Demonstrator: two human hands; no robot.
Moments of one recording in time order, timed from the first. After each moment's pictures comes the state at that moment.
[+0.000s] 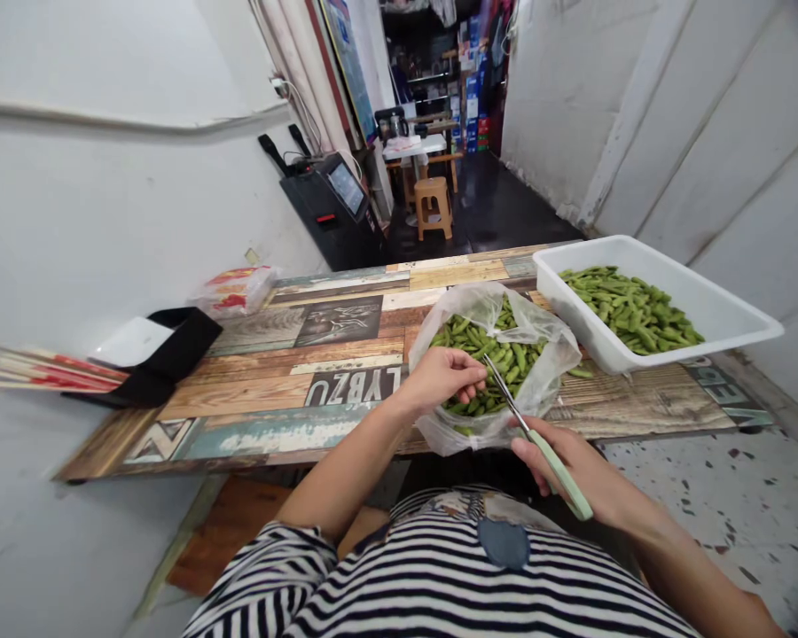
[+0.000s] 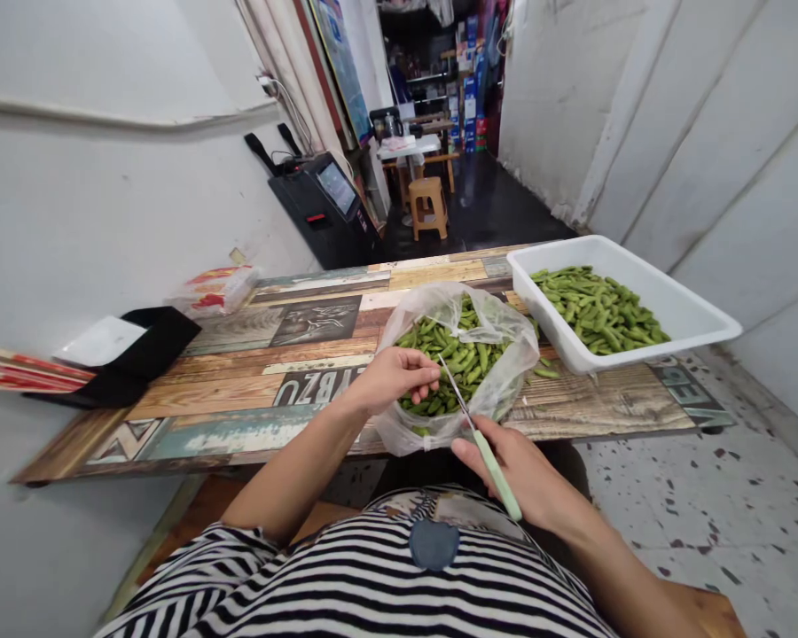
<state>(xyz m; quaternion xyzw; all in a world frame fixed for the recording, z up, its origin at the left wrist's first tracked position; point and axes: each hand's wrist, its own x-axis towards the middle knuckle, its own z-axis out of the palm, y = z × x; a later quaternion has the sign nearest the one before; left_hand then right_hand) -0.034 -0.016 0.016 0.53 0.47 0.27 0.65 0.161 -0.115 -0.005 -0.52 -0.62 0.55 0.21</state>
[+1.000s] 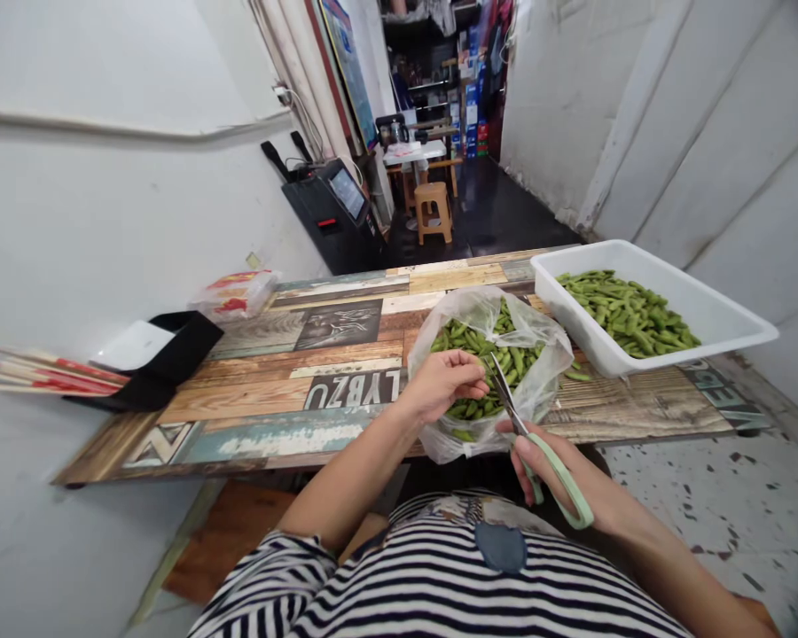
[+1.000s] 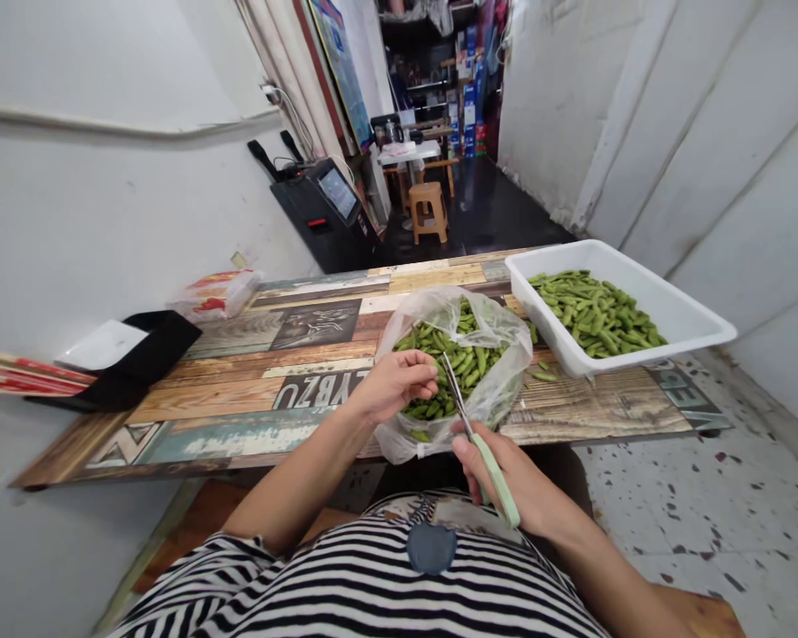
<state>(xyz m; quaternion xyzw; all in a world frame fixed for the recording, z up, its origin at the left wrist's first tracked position) -0.024 -0.020 0.018 0.39 0.44 0.36 0.72 0.154 -0.119 -0.003 -0.48 -0.59 0.59 0.26</state>
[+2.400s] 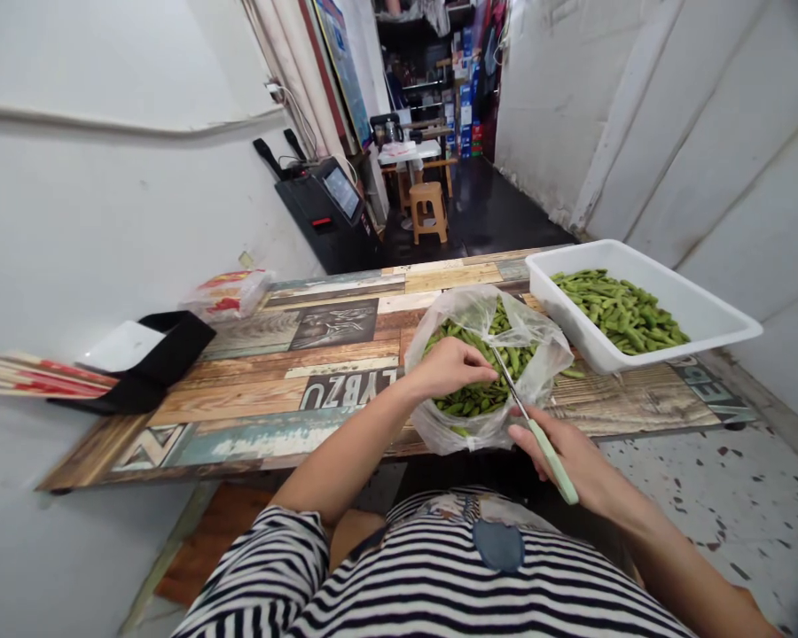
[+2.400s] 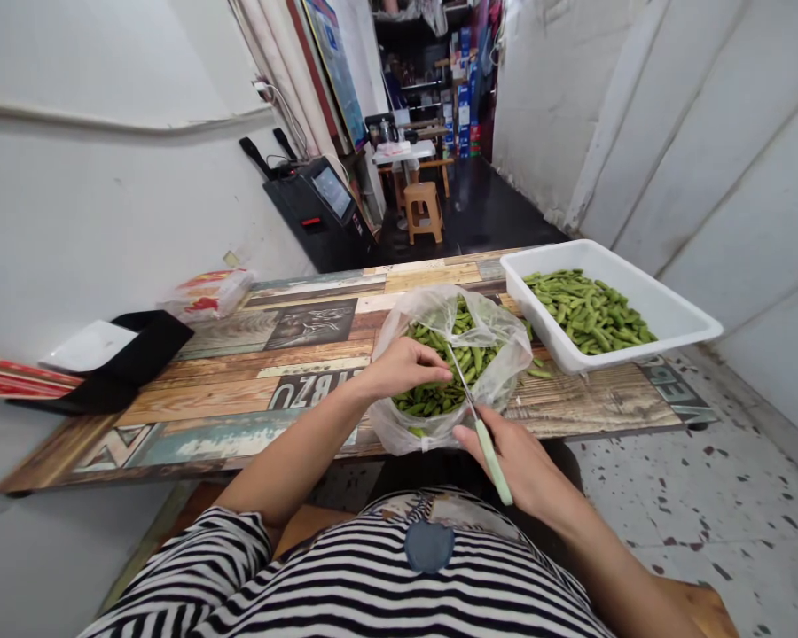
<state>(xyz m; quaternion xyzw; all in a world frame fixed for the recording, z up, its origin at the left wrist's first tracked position) -0.027 0.009 0.018 0.75 0.42 0.21 0.46 0.164 -0.111 -0.008 -0.58 -0.65 0.44 0.23</state>
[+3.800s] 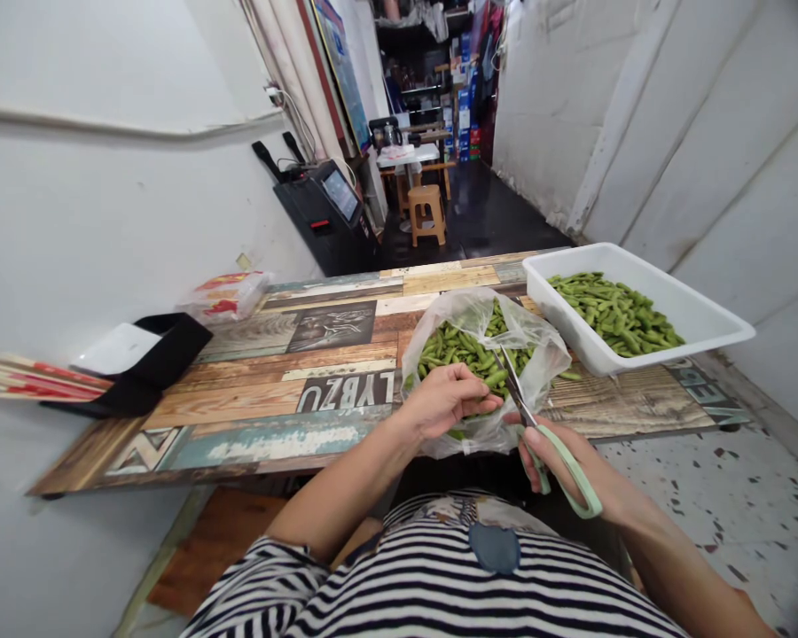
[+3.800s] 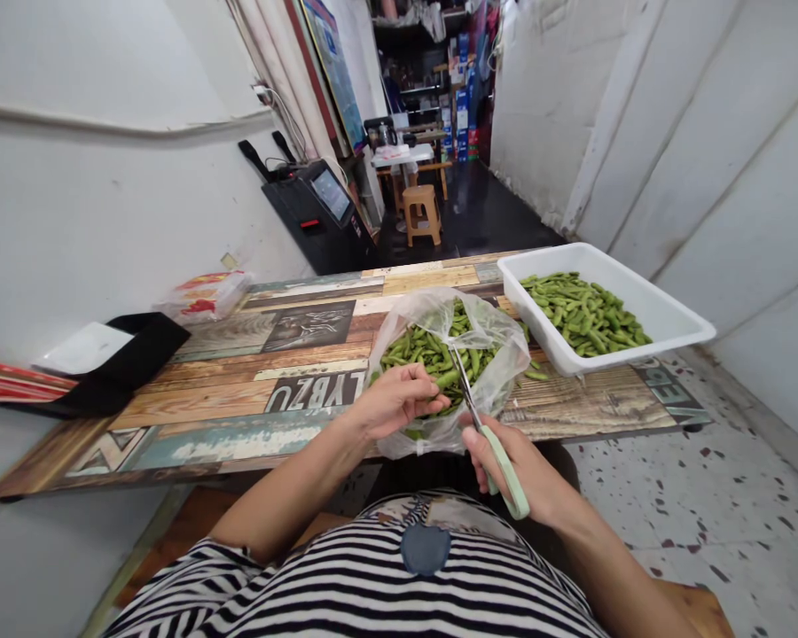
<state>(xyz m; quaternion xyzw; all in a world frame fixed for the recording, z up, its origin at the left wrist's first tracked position) -0.017 -0.038 0.015 0.31 0.40 0.35 0.79 0.166 -0.116 -0.001 -0.50 -0.61 0.55 0.27</state>
